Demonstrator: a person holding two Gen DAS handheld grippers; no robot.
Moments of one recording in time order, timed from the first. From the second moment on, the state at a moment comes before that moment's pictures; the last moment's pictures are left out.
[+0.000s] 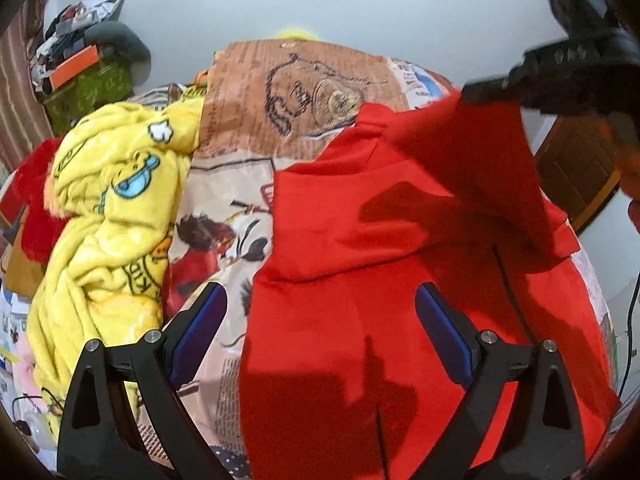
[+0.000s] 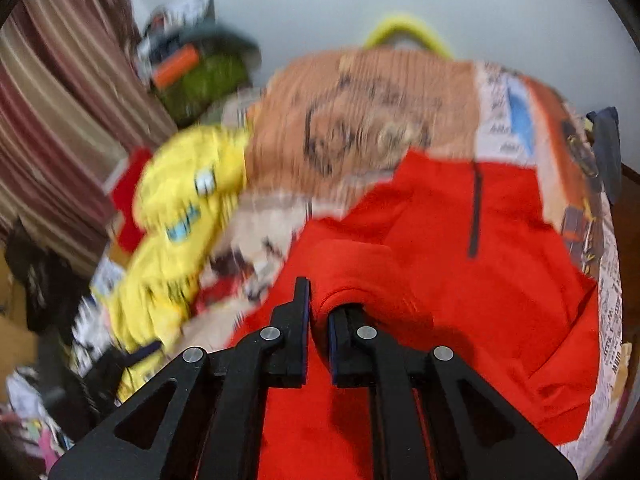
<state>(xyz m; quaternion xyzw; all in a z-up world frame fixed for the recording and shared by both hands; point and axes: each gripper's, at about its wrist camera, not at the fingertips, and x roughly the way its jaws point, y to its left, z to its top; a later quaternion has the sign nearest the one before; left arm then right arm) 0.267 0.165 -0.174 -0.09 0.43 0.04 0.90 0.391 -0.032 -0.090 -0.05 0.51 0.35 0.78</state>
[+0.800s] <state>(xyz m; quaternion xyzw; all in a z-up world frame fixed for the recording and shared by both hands) 0.373 0.111 -0.200 -0.18 0.49 -0.04 0.85 0.390 -0.257 -0.122 -0.05 0.50 0.16 0.85</state>
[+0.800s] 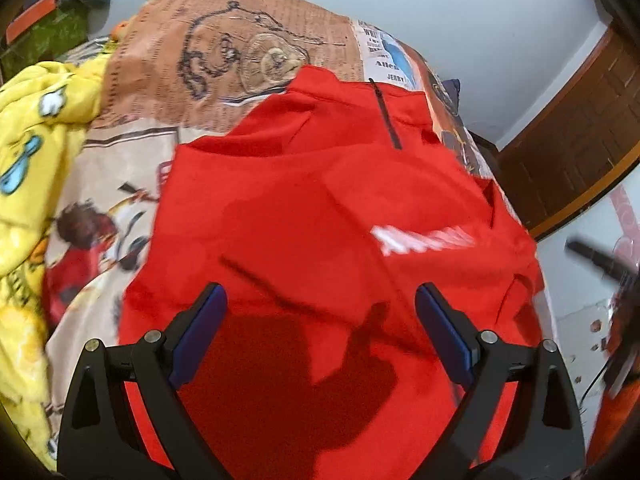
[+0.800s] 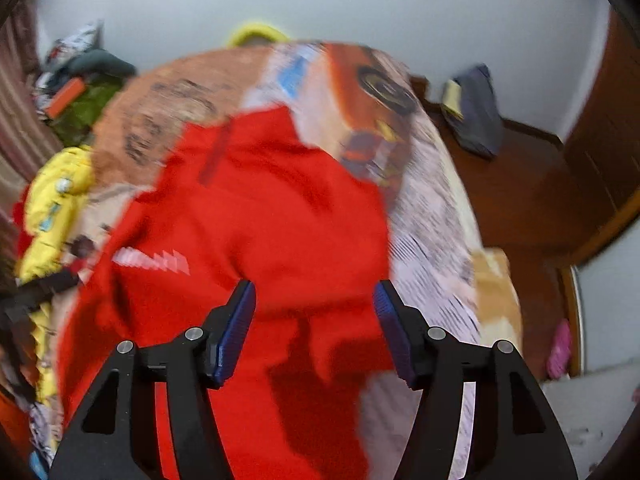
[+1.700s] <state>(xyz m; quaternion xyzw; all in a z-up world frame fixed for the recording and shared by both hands) 0.436 0.090 -0.079 -0.19 0.35 -0.08 0.91 0.410 -0.255 -0.167 0.02 0.52 0.18 0.84</state>
